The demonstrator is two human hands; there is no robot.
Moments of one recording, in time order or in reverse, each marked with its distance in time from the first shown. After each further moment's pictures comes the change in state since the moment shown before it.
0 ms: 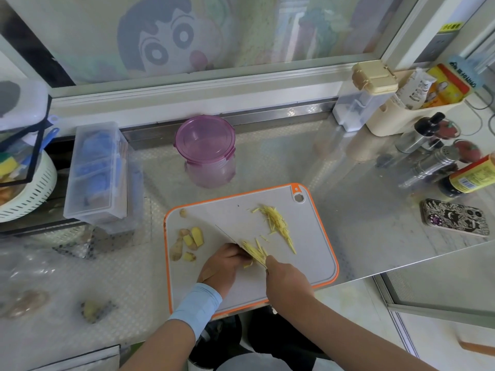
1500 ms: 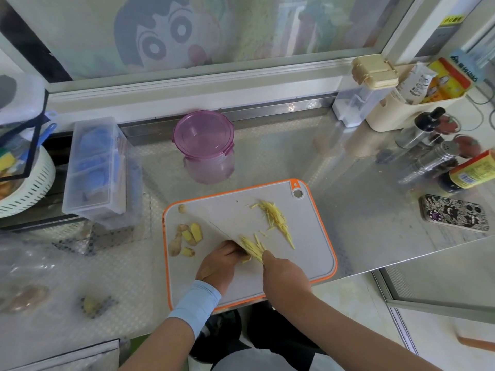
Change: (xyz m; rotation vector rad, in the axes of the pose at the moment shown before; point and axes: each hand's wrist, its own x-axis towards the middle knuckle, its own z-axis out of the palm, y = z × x) left_hand -0.004 0.009 0.001 -0.127 0.014 -0.195; right_hand -0.004 -0.005 -0.004 -0.038 -0.021 -0.008
